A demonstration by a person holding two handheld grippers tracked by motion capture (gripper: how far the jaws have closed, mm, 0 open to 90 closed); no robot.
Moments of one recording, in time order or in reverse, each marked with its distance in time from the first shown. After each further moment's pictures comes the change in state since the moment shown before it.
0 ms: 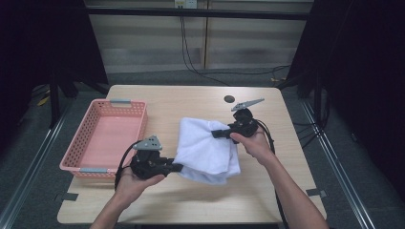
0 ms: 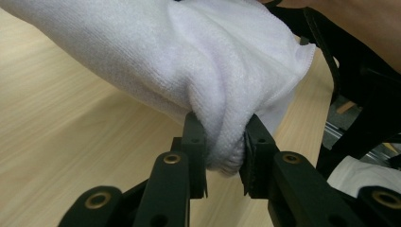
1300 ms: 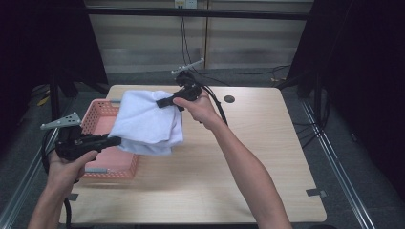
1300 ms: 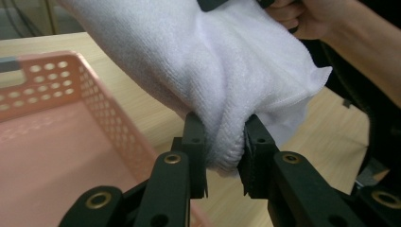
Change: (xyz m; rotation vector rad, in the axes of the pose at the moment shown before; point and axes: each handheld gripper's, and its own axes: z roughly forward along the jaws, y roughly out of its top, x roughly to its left) left arm 0.073 -0.021 -0.144 -0.198 0.182 -0.154; right arm 0.053 0.151 0.101 -0.007 0.149 -0.073
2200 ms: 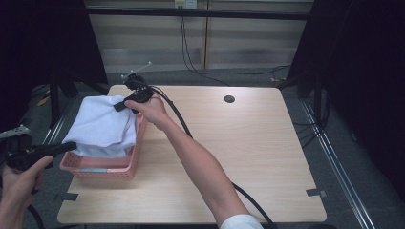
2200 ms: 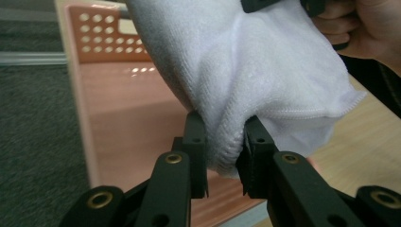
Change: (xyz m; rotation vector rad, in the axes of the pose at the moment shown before) left arm 0.082 -0.054 -0.073 -0.028 0.196 -0.202; right arm 0.032 0.040 0.133 0.063 0.007 0.049
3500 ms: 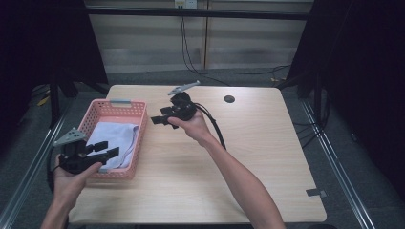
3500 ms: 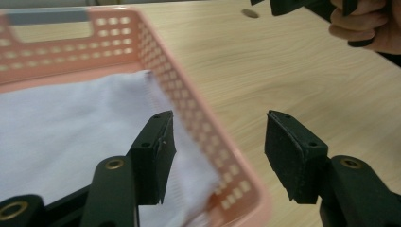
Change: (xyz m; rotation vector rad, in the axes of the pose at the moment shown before) left arm -0.108 -0.010 0.080 0.029 0.032 0.183; right arm -0.028 -0.102 -0.101 -0.144 -0.056 -0.090
